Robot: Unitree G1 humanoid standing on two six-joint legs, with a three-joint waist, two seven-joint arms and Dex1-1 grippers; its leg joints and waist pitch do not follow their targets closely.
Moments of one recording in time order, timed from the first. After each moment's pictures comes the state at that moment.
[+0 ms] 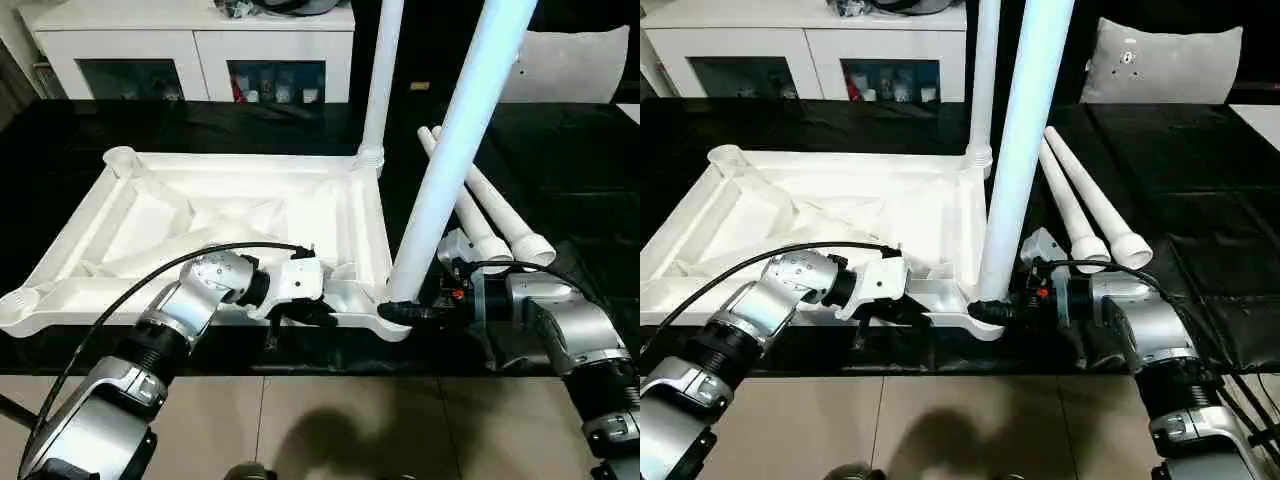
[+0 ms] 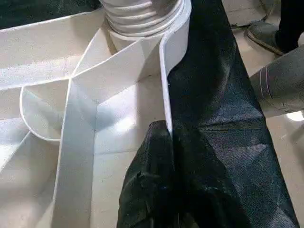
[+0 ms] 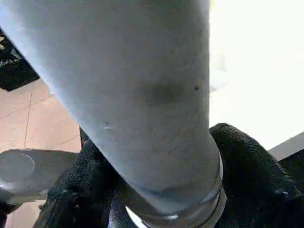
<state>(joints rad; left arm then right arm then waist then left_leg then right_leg) -0.64 0.36 -0.41 0.61 0.11 -0.12 -1.26 -0.46 -0.47 0.15 0.45 0.25 0.33 1.26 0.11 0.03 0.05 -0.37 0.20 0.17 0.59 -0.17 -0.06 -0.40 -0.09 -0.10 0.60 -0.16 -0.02</state>
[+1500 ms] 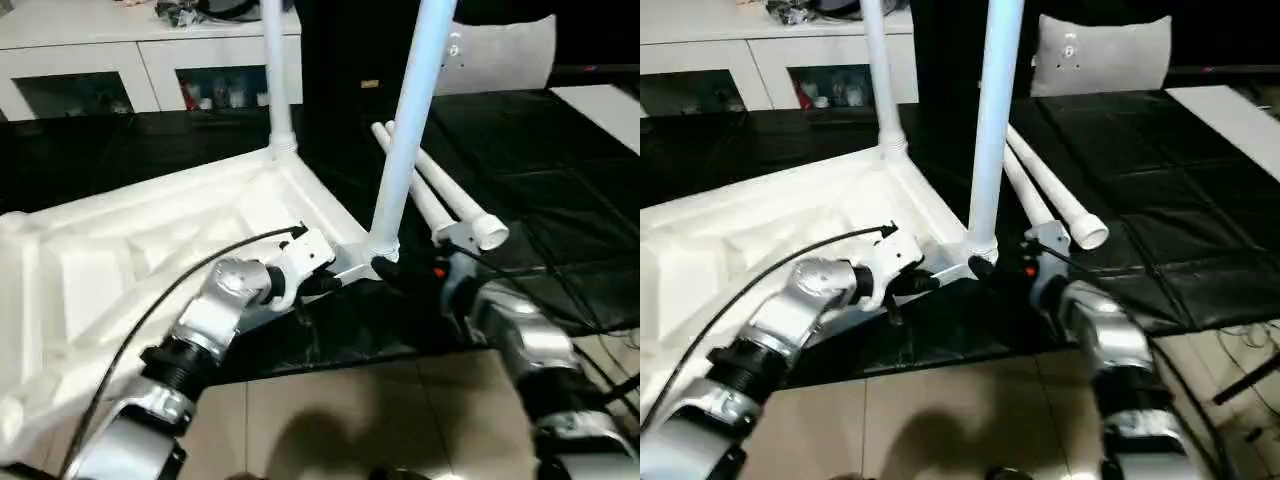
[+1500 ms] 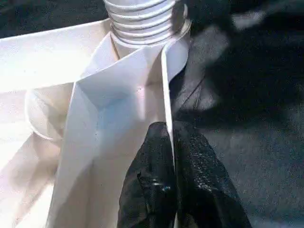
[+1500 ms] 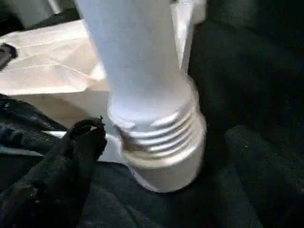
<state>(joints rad) -0.60 0.26 -0.31 0.53 0.12 0.18 -0.90 -0.46 -0.32 -0.04 0.56 0.24 0.19 0.85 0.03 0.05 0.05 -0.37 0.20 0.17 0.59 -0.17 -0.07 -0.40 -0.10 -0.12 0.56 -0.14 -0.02</state>
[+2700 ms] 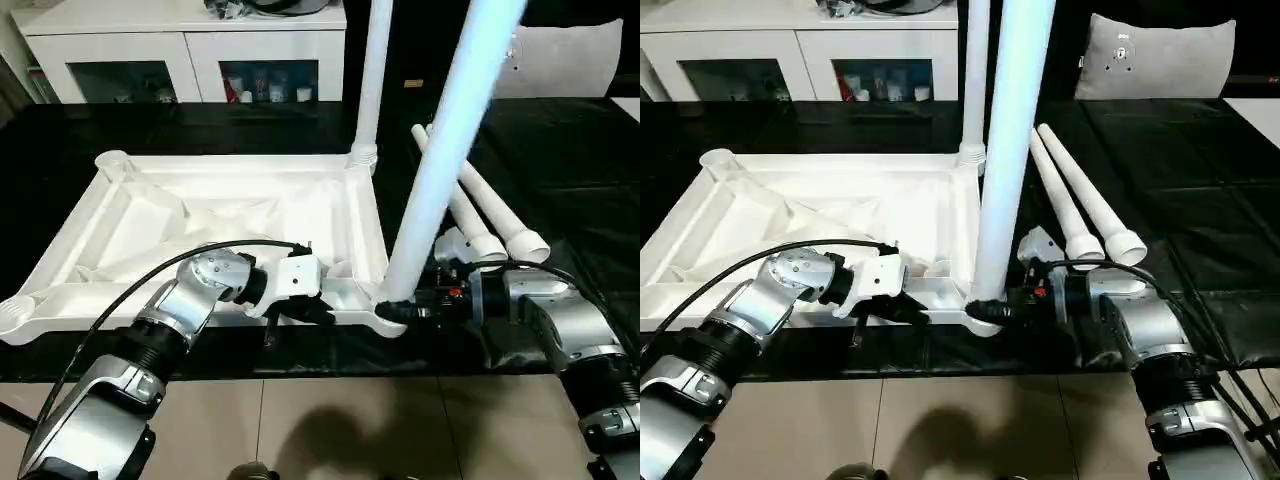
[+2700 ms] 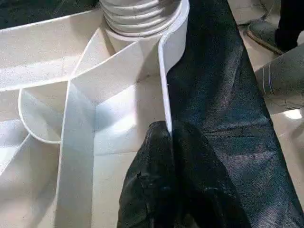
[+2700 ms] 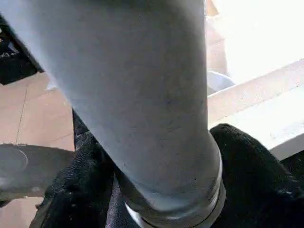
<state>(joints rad) -0.65 0.37 -0.41 0.62 0.11 -0.12 -1.27 -0.48 -0.47 0.16 0.47 0.23 0.24 1.28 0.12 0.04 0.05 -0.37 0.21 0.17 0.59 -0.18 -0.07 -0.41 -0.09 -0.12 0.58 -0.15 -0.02</state>
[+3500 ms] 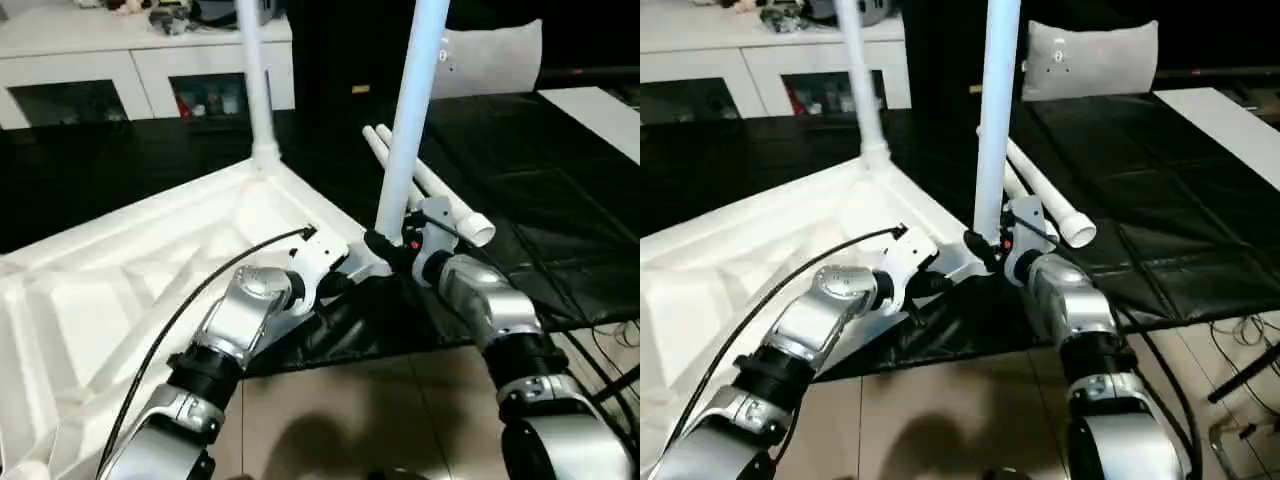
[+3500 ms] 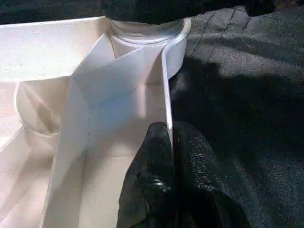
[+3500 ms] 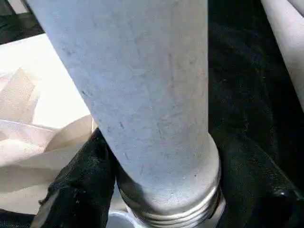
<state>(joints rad) -0.56 0.08 -0.25 0.45 0.13 0.44 -0.72 -0.62 -0.13 -0.05 0.70 0.17 0.28 0.48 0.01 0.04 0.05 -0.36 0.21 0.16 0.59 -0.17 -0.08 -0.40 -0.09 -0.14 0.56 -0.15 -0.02</state>
